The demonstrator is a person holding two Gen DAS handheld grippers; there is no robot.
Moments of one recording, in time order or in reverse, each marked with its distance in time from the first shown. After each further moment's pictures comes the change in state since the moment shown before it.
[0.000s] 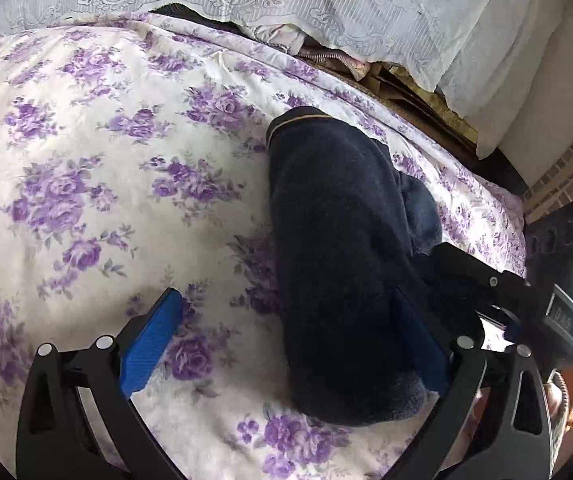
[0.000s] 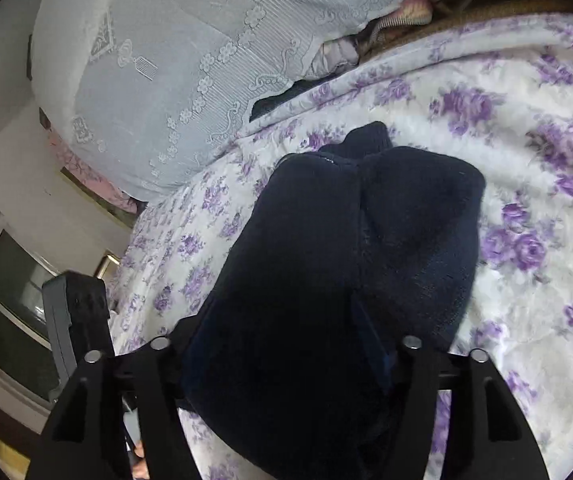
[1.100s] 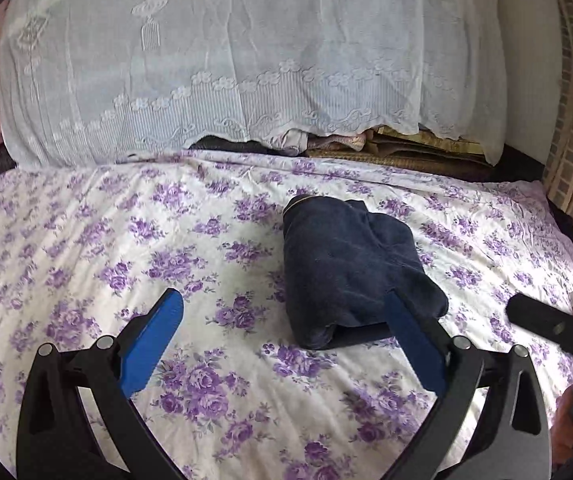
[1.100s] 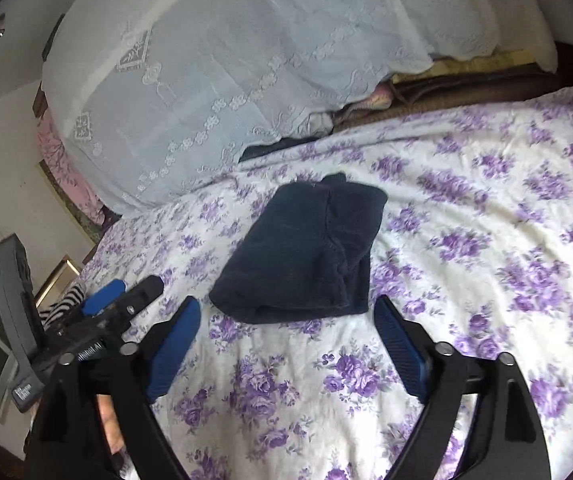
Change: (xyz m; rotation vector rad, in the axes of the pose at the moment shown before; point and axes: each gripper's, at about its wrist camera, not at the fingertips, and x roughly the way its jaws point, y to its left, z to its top) left arm -0.123 -0.080 -0.063 0.239 -0.331 0.317; right arm -0.138 0.058 -0.088 -0.122 -0.233 -0.183
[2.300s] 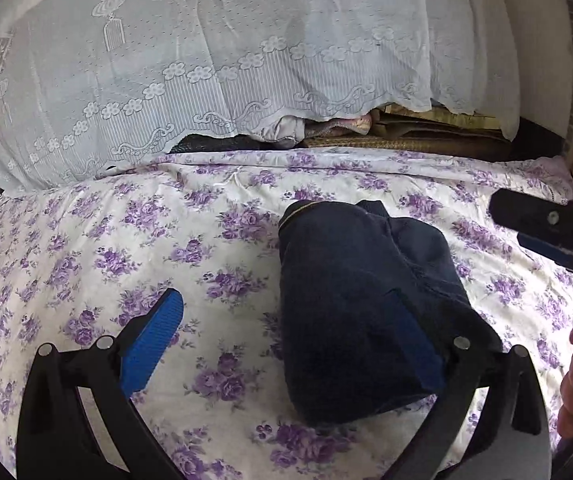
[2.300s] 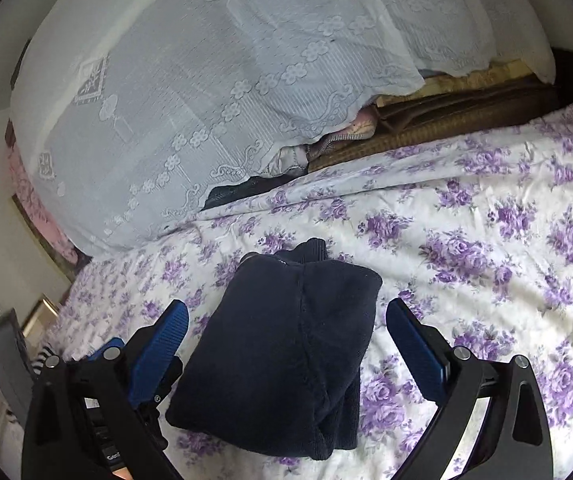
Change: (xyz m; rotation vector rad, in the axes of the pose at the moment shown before) left arm 0.086 -0.019 0.030 0.086 0.050 0.029; right arm 0.085 -0.011 0.070 0.013 -0.052 -0.108
